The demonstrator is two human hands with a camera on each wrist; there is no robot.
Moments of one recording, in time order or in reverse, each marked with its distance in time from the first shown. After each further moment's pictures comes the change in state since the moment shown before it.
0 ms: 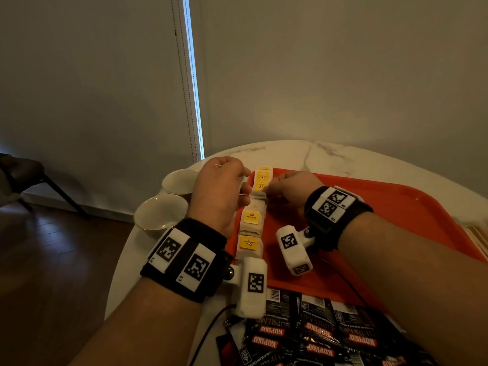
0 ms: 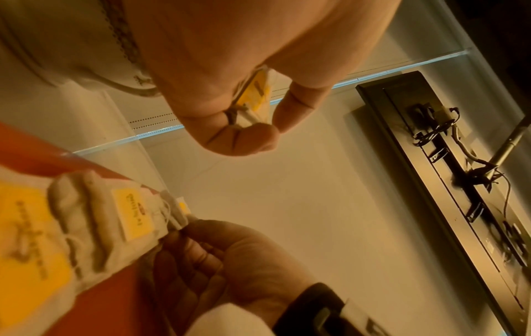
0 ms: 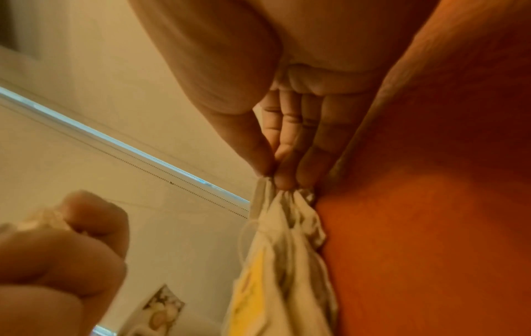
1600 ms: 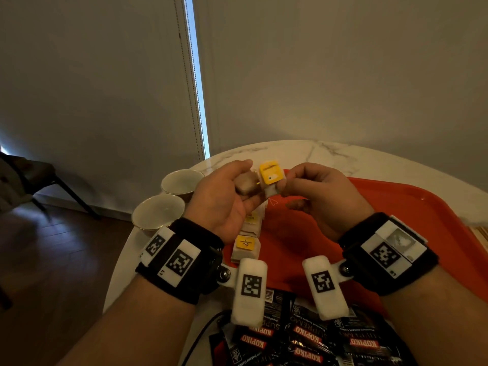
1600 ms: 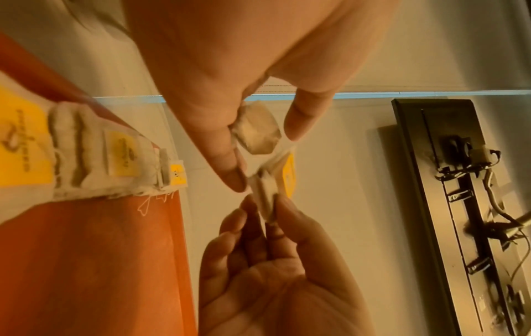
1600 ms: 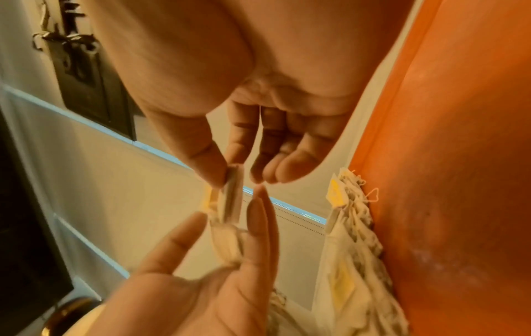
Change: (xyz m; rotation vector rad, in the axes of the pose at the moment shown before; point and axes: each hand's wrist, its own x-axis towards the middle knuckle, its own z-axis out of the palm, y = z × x) left_hand 0.002 -0.008 0.002 -0.374 -0.220 -0.246; right_hand -0.062 0.015 -0.033 0.195 -0.149 -0.463
